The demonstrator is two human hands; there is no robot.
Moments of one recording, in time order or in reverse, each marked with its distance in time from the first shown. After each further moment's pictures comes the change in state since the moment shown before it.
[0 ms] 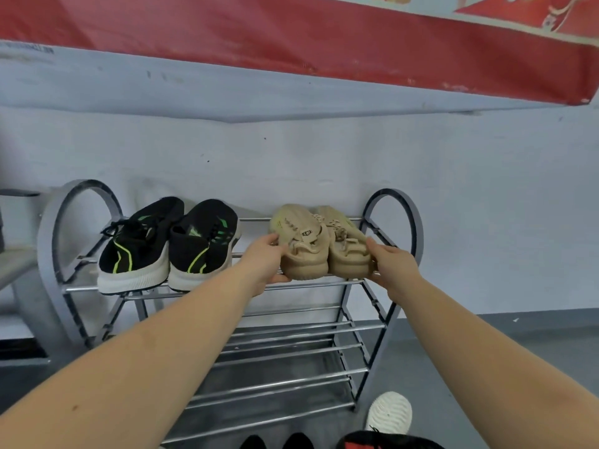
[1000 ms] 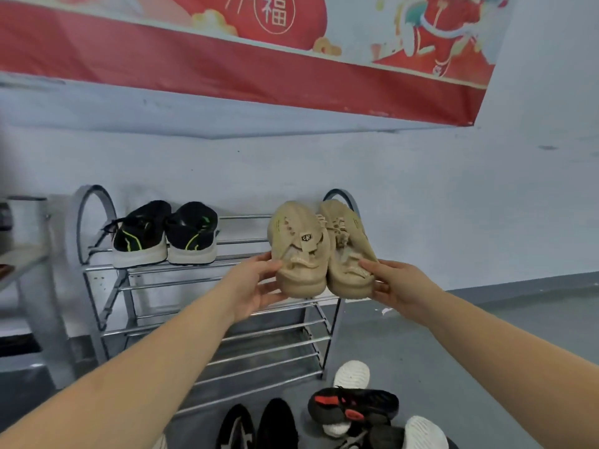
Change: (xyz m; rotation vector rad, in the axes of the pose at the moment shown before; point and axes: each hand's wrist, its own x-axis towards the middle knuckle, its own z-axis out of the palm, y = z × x) left_hand -0.151 -0.017 0.001 -0.292 -0.346 -0.038; right_hand -0.159 -0.007 -0.093 0.122 -0.199 0.058
